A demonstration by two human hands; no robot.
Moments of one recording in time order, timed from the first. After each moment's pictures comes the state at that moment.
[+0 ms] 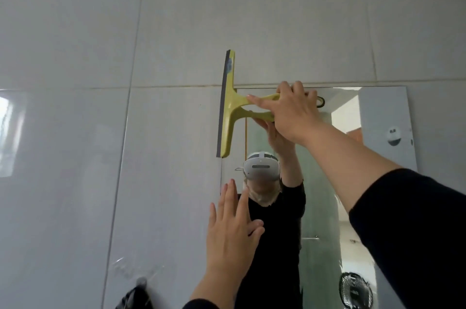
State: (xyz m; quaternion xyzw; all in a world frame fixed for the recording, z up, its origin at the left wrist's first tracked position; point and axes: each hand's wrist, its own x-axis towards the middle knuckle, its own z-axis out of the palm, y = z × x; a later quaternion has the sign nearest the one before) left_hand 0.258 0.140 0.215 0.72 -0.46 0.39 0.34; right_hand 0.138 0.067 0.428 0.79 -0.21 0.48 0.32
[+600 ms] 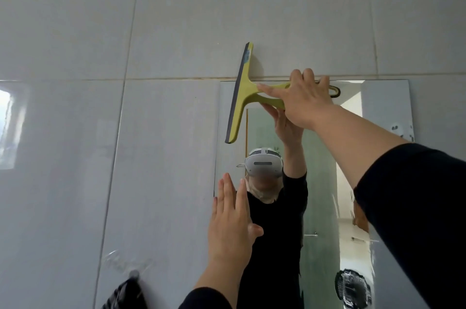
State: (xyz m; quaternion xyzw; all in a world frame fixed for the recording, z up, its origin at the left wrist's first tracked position) left_hand 0.245 0.129 0.224 0.77 -0.45 0.32 0.32; right_hand 0.120 0.050 0.443 0.80 -0.26 0.43 0.34
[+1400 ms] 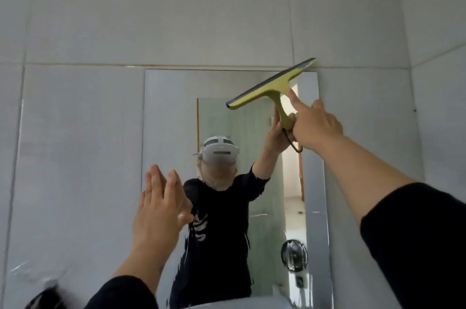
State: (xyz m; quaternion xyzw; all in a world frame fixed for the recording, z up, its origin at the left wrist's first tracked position) left_hand 0.245 0.119 0.222 0.78 -0.43 0.34 0.29; right_hand -0.001 -0.026 0.376 0.76 -0.44 0.47 0.08
